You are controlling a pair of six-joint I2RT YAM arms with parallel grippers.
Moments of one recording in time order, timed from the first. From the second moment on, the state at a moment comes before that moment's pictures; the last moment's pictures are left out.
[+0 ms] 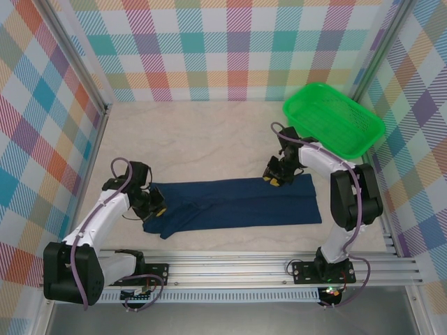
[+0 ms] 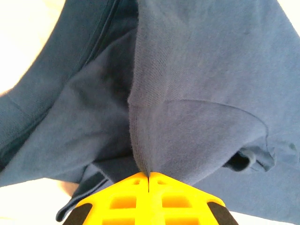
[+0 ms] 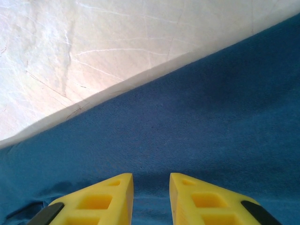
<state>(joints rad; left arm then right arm) -0.12 1.14 0.72 -0.93 0.27 -0.83 0.31 1.76 1.19 -0.81 -0.35 0.74</state>
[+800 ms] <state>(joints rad) -0.12 1.31 0.92 -0.95 0.23 -0.86 0.32 1.89 1.20 -0.81 -0.33 0.69</state>
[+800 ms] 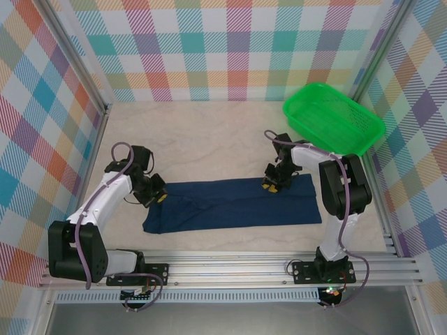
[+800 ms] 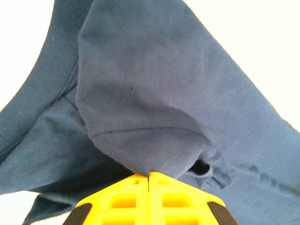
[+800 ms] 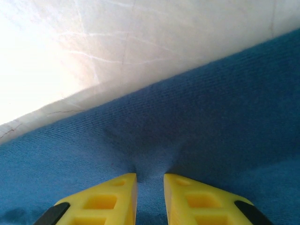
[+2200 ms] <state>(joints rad) -0.21 1.37 1.03 -0.96 0.15 -0.76 0.41 1.62 1.12 -0.66 -0.44 0.62</state>
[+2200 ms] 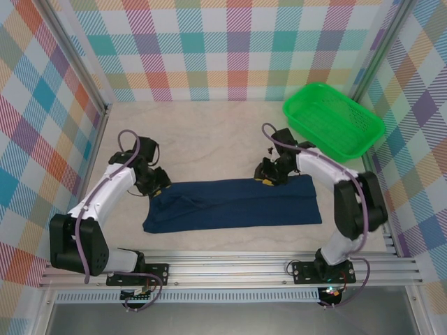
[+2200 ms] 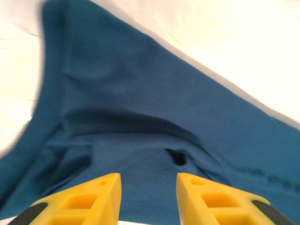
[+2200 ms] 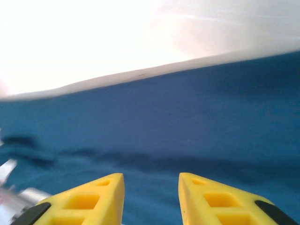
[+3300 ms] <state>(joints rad) -0.44 1.54 0.99 -0.88 0.19 -0.97 0.48 1.54 1.04 -0.50 -0.58 0.62</state>
